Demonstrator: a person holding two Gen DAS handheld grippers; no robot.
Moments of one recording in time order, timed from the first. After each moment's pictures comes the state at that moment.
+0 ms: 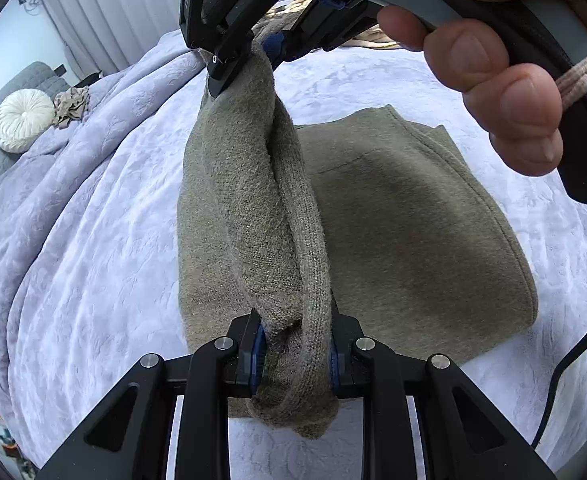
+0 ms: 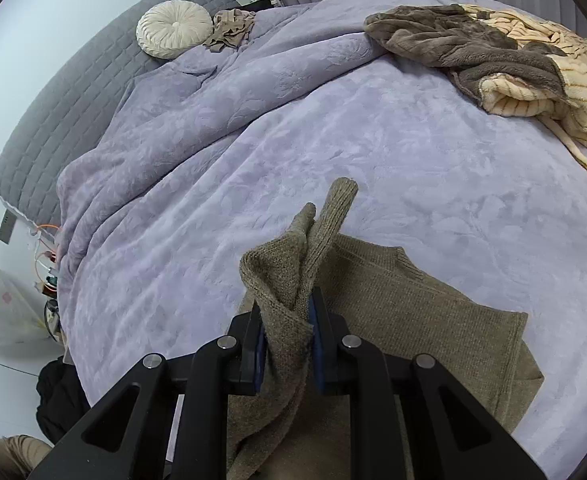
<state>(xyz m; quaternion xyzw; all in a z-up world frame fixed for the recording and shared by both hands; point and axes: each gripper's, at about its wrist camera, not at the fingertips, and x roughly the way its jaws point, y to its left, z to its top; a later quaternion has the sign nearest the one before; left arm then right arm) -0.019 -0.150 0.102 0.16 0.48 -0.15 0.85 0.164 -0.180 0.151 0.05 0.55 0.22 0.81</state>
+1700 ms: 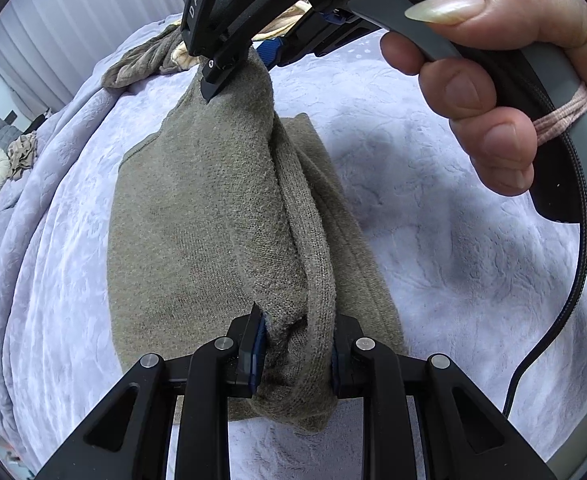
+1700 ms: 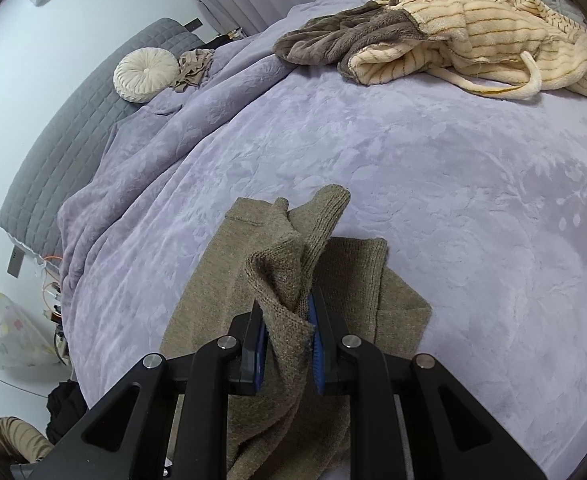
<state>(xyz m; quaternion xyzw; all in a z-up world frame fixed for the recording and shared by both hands) -0.034 -0.230 0.095 0.22 0.50 -0.22 0.81 0.116 -0.338 0.138 0.12 0.52 0.19 0.83</state>
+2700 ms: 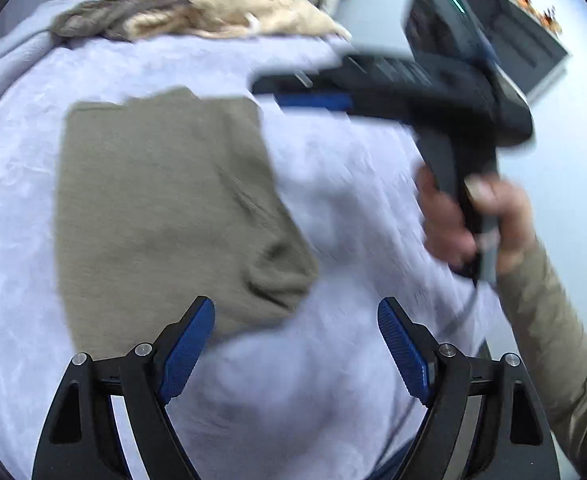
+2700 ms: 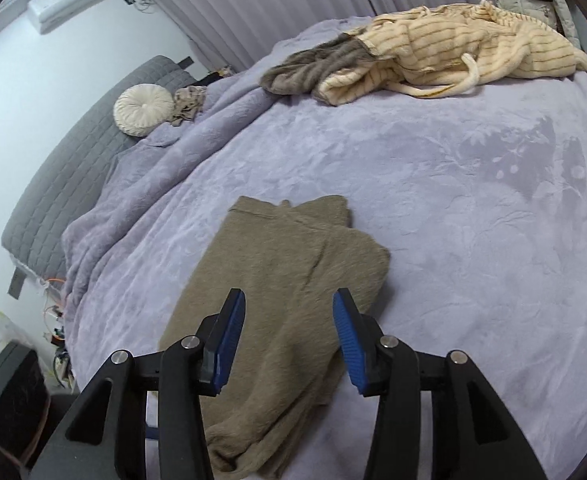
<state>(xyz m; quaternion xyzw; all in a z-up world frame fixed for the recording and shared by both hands) -0.006 -0.135 0.122 0.01 0.52 -0.40 0.75 0.028 -0.368 0.155 0.16 0.45 0.18 0.86</state>
